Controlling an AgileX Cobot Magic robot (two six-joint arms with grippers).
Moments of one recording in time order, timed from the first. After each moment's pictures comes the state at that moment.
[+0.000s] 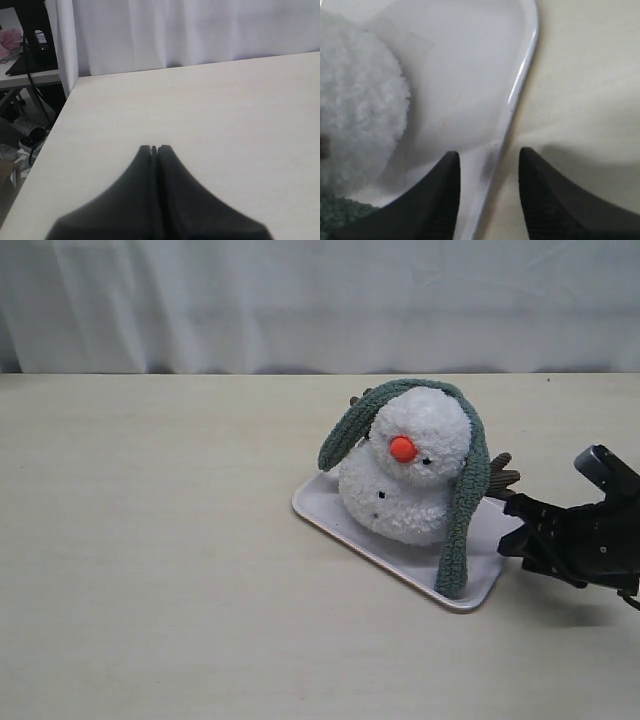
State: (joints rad) left arm -0.04 0.00 0.00 0.04 0.32 0.07; right arm -0.14 1.79 -0.64 1.59 0.45 -1.19
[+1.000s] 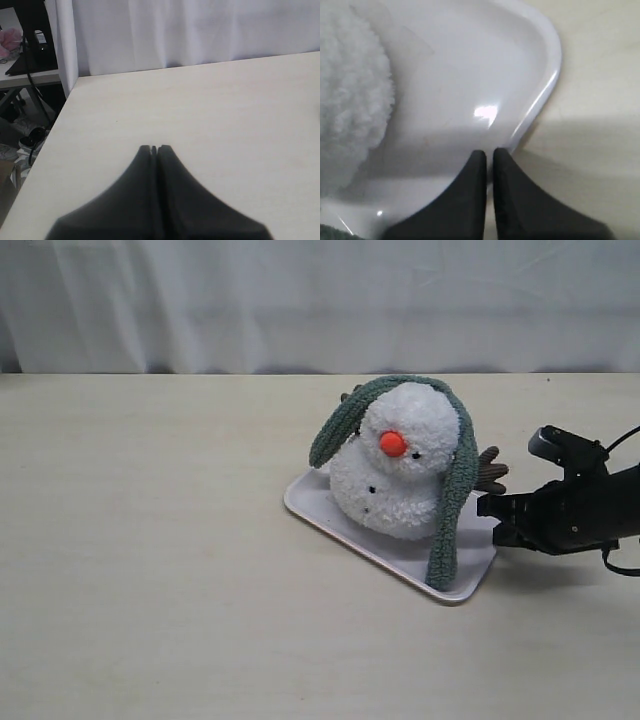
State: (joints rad) left arm -0.04 0.00 0.00 0.04 0.32 0.07; right arm -0.06 1.87 -0.79 1.30 0.35 -1.11
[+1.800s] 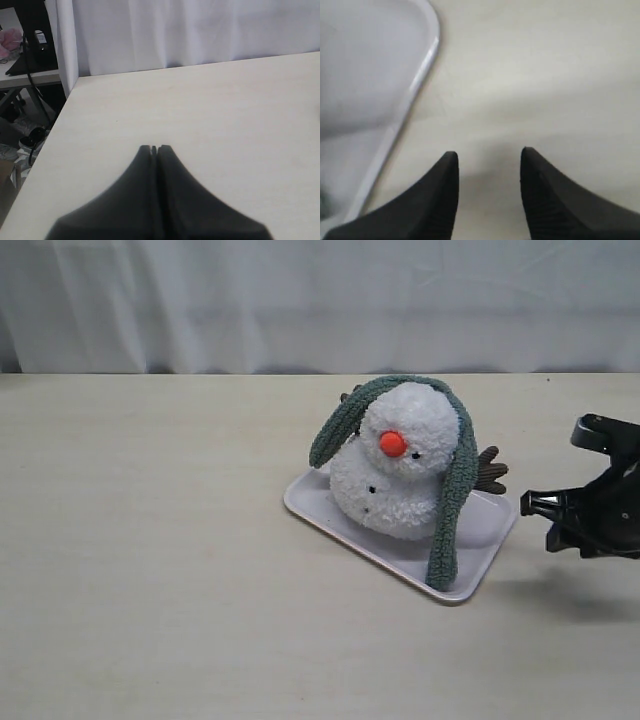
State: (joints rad) left arm -0.04 0.00 0.00 0.04 0.32 0.07; right arm -0.06 1.70 -0.82 0.12 0.46 0.08
